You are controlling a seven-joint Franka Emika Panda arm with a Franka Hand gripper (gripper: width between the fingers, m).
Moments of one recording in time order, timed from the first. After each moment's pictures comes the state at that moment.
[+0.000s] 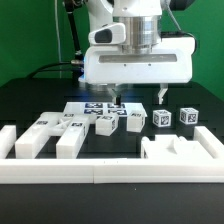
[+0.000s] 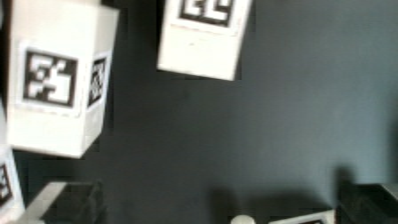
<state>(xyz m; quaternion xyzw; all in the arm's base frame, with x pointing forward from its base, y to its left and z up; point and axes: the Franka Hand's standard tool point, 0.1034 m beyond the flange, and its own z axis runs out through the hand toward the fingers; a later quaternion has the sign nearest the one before) 0.485 0.034 0.065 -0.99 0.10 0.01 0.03</state>
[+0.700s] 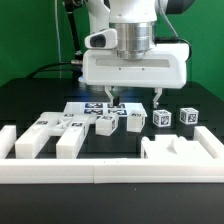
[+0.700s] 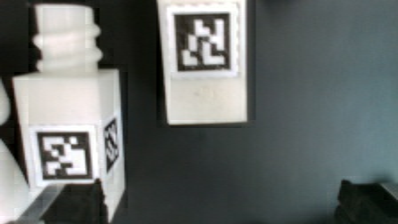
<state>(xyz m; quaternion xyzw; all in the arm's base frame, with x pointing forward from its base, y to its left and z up) 0.465 0.028 0.055 -0.98 0.16 0.05 0.03</state>
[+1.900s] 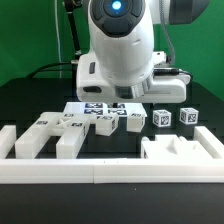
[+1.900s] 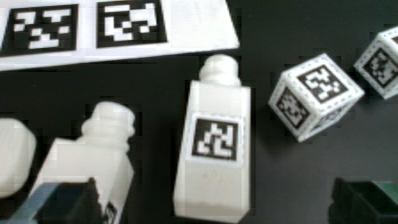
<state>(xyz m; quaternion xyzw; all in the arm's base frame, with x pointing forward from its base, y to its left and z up) 0.465 0.028 0.048 -0.91 0.08 0.41 0.07</state>
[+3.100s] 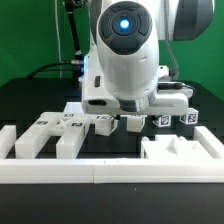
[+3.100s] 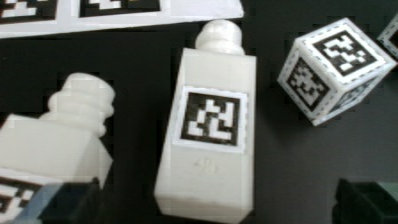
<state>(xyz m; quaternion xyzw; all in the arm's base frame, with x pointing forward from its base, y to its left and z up) 0.460 0.035 0.023 -0.91 0.07 0.40 0.07</state>
